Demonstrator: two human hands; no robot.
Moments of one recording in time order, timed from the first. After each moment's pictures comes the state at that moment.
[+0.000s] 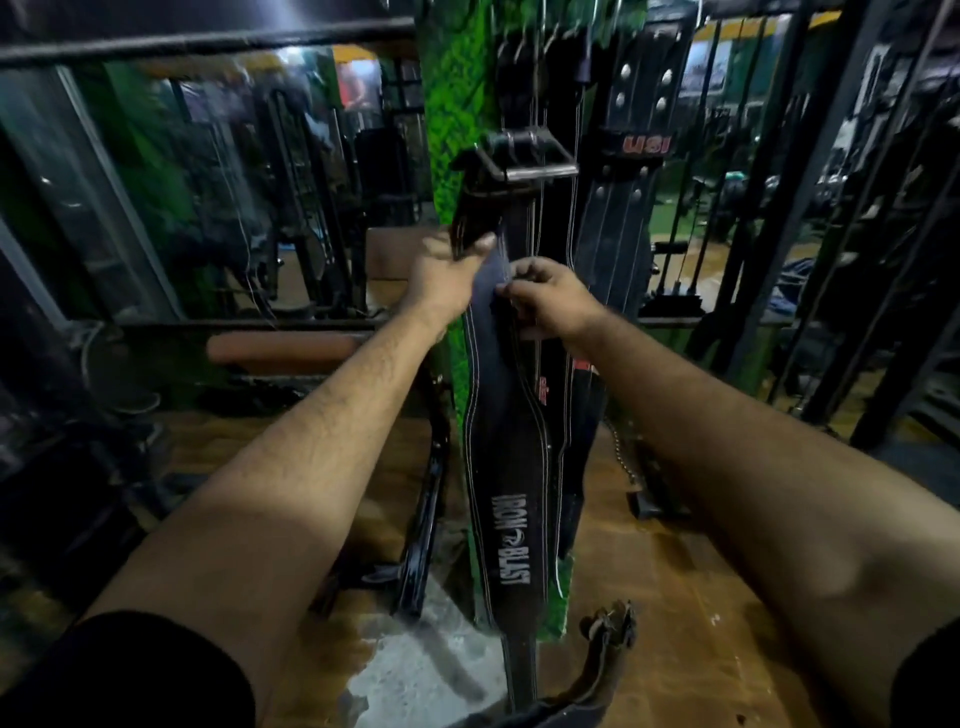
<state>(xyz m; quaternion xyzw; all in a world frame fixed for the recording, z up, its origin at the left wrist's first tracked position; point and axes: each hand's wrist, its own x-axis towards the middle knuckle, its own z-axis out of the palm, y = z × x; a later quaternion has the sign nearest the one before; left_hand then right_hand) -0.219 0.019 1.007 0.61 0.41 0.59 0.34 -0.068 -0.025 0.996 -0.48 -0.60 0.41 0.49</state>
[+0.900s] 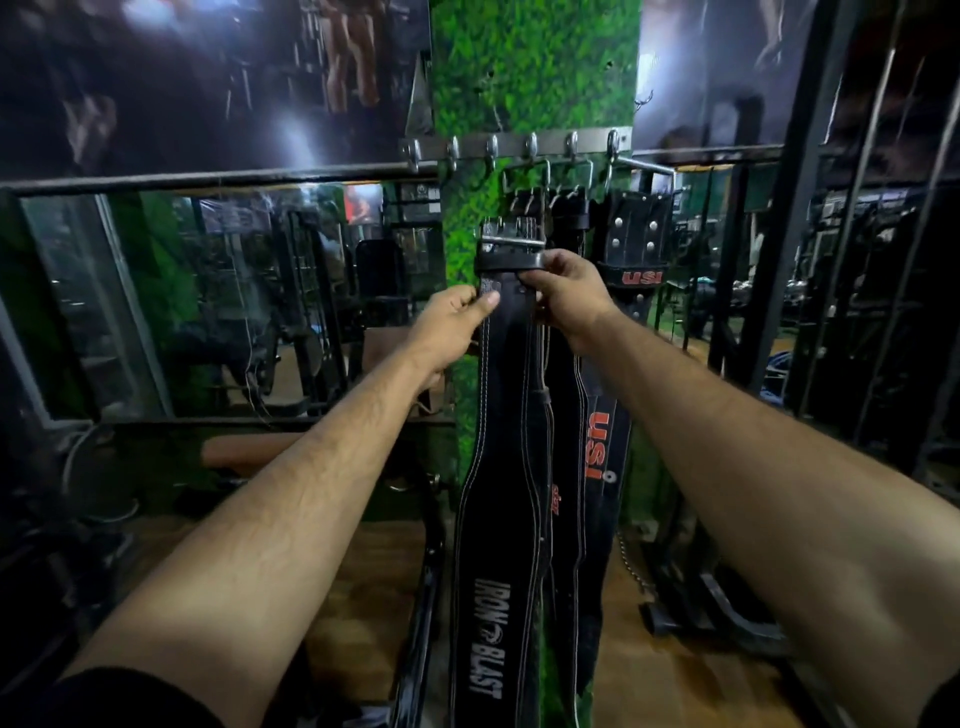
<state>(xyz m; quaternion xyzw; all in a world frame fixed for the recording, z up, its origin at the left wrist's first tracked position) -0.251 0.046 1.089 0.72 0.36 0.50 0.30 -0.082 0.022 1.116 -0.39 -0.56 0.34 0.65</state>
